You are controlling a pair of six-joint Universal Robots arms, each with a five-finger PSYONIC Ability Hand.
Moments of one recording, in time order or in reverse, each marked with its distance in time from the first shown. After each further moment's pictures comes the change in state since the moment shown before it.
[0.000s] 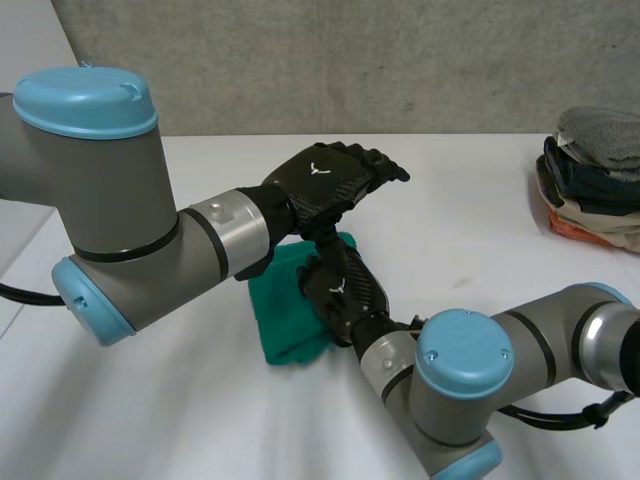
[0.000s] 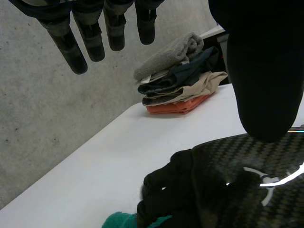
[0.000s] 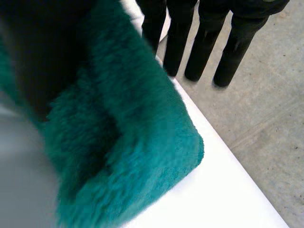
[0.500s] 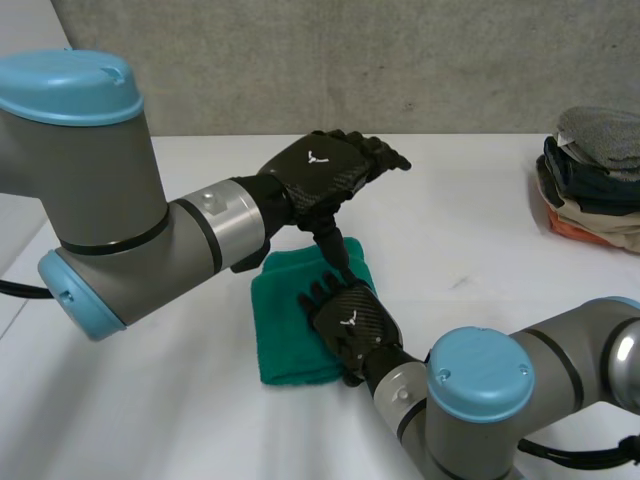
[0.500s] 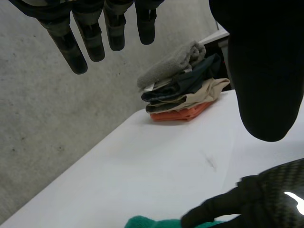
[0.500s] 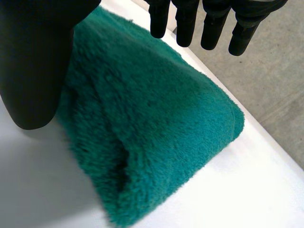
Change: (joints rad) left arm 0.006 0.024 0.007 -0.006 0.011 -0.002; right arm 0.012 -0.094 0.125 0.117 0.018 0.059; left_hand 0.000 0.000 0.000 0.000 0.000; right_hand -0.424 -0.431 -0.434 -0.432 -0.400
